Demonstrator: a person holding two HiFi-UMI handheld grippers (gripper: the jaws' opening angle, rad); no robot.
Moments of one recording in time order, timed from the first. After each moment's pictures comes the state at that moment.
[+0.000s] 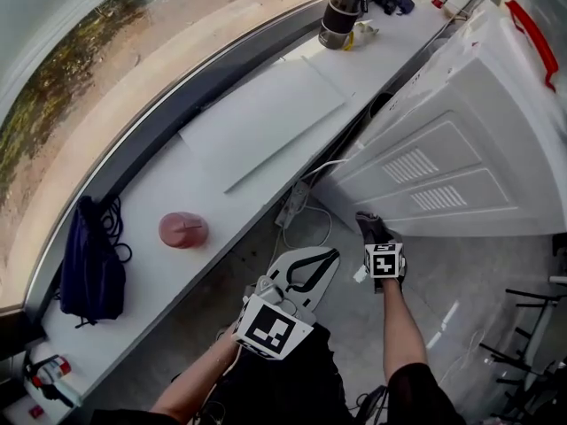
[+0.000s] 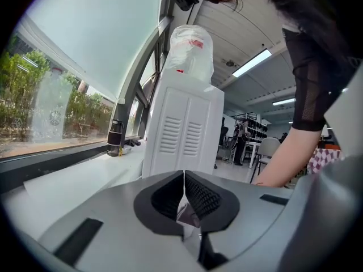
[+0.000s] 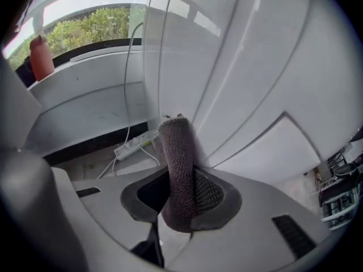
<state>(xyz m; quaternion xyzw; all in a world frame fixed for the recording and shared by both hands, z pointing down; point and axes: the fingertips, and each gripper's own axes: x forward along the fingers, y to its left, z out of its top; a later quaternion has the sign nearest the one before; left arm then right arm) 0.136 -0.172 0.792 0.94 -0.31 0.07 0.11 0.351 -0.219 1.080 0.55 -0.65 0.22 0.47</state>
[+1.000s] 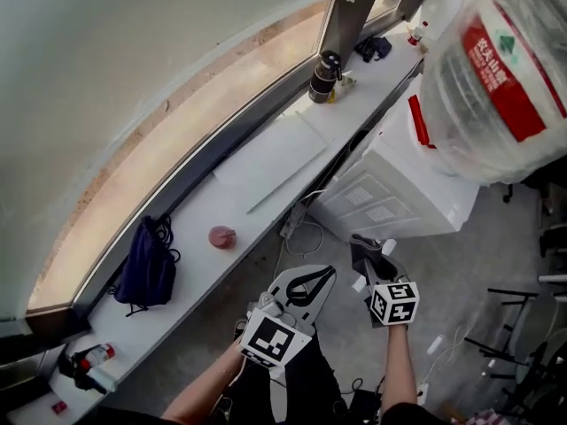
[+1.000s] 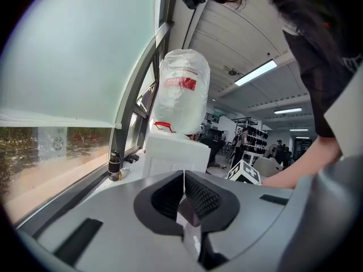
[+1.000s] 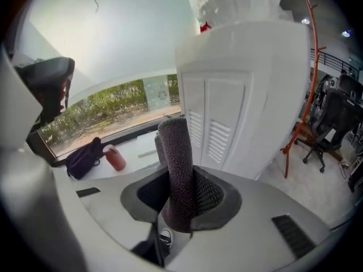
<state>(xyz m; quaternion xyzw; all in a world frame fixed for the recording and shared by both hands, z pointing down) 0.106 -0.134 0.535 0.94 -0.31 0.07 0.13 0.257 -0.152 0.702 0.54 -0.74 0.25 0.31</state>
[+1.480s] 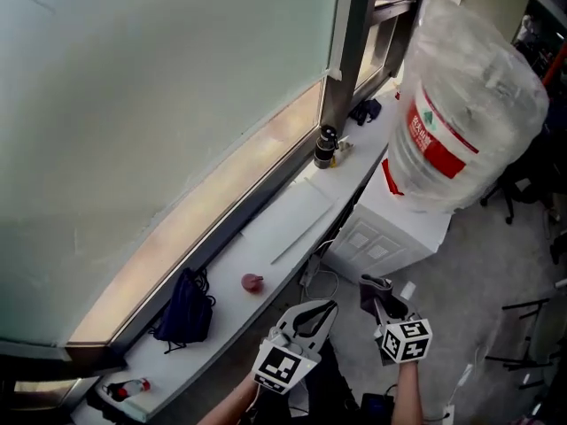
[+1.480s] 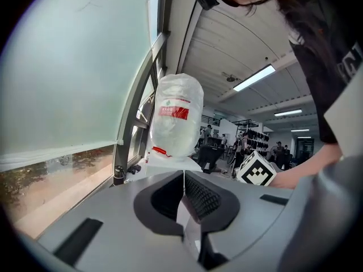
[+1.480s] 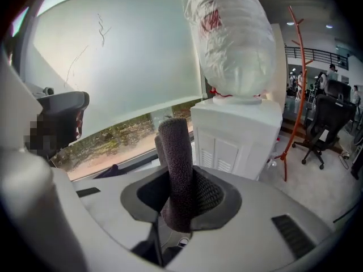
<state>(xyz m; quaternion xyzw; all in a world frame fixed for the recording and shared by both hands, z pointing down) 0.071 -0.095 0.410 0.94 -0.32 0.05 0.11 0.217 -0.106 0.533 0.56 -0.75 0.25 0.24</state>
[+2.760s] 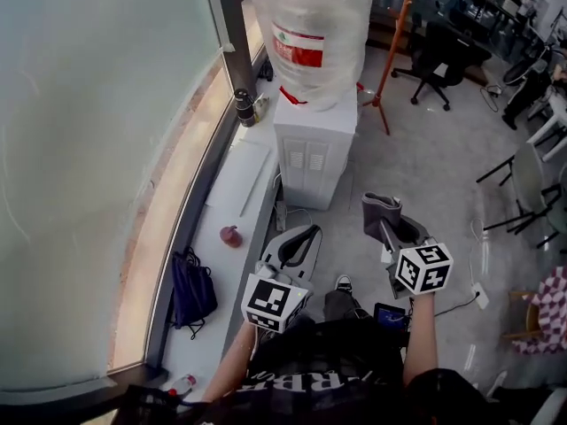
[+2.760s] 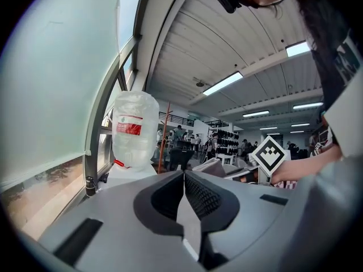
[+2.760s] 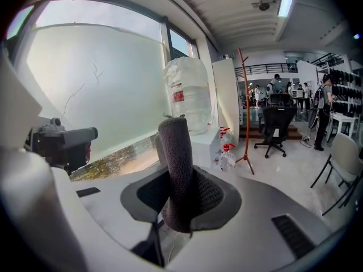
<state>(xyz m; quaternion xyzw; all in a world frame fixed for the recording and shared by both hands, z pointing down) 0.086 0.063 0.310 0.98 -0.20 0.05 0.06 0.253 0.105 0.376 0.70 -0.67 0.22 0.12</state>
